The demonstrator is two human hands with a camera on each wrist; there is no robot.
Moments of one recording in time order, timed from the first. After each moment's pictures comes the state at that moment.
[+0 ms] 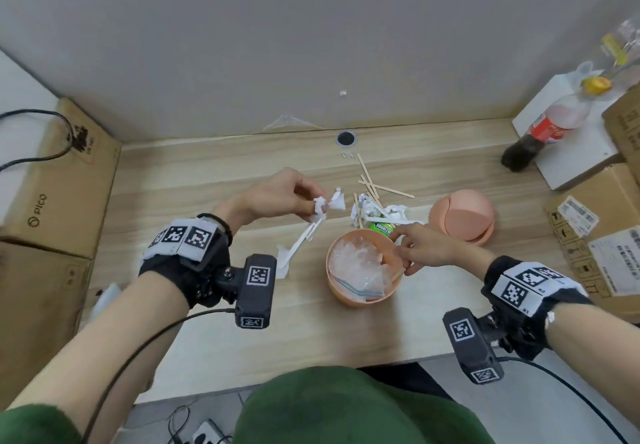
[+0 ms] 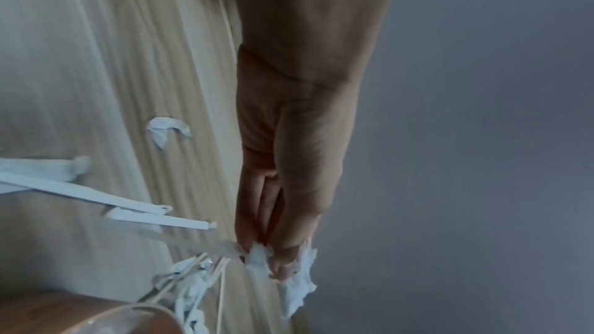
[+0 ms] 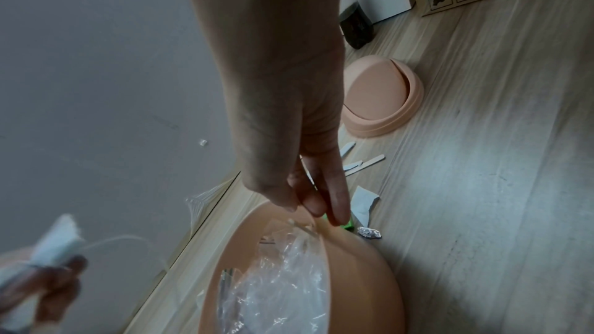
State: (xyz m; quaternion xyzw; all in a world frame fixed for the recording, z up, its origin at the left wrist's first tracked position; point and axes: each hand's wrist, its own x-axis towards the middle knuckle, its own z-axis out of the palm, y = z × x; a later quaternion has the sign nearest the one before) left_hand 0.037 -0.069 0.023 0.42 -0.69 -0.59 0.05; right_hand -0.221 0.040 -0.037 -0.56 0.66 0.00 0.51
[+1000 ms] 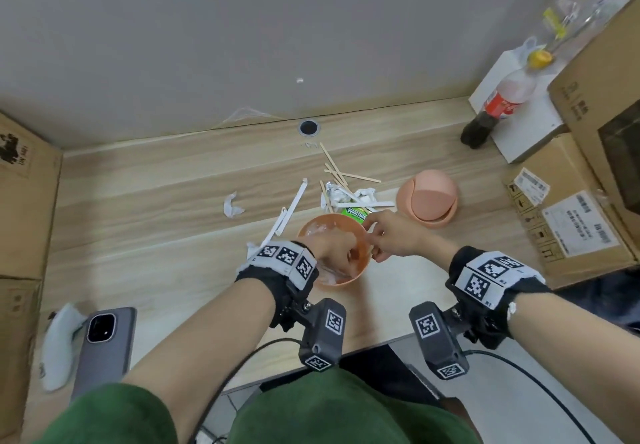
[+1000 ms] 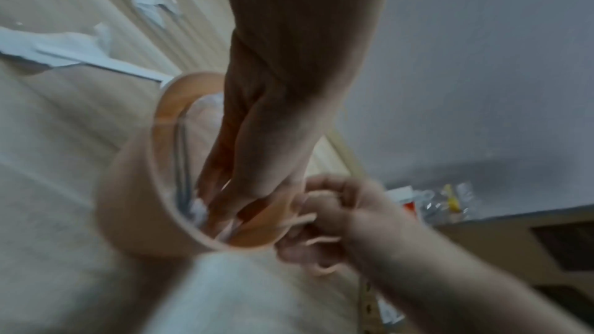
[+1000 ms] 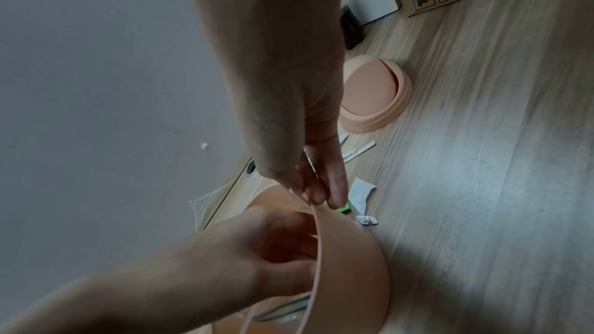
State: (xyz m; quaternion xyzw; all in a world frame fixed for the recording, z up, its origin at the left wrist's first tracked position) left_hand -0.079 -0.006 -0.072 0.26 -0.85 -0.35 -0.29; right_hand -0.218 0.051 -0.043 -0.52 0.70 -0.06 0.49
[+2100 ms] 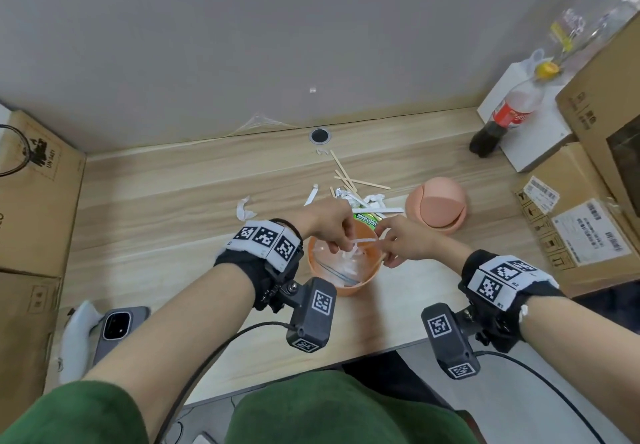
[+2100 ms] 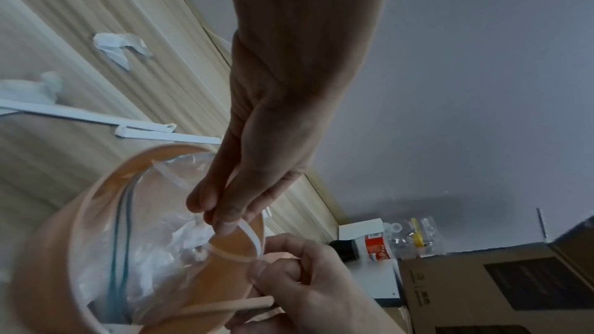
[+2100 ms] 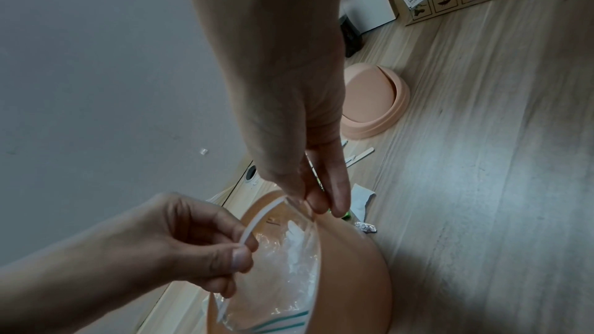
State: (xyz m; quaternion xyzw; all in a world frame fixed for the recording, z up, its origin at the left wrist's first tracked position) left_hand -0.058 -0.043 -0.029 0.33 -0.82 -0.42 -0.20; right_hand -0.227 0.052 -0.053 -0.51 0.69 -0.06 0.51
